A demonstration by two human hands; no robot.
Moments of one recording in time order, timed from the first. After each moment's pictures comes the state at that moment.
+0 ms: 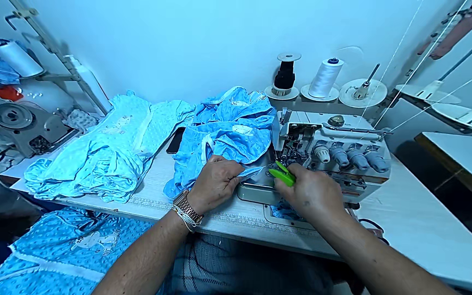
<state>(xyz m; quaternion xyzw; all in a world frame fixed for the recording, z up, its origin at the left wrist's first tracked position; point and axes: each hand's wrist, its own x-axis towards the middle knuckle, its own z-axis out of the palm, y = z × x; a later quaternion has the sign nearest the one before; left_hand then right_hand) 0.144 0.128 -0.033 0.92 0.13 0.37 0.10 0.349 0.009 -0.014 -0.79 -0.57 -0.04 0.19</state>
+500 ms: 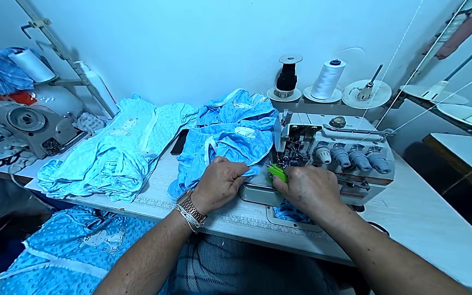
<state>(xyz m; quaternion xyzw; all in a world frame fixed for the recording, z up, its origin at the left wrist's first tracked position) 0.143 0.112 -0.017 0.90 0.18 0.36 0.15 0.350 0.020 -0.004 -0.78 -0.62 -0.08 0.09</state>
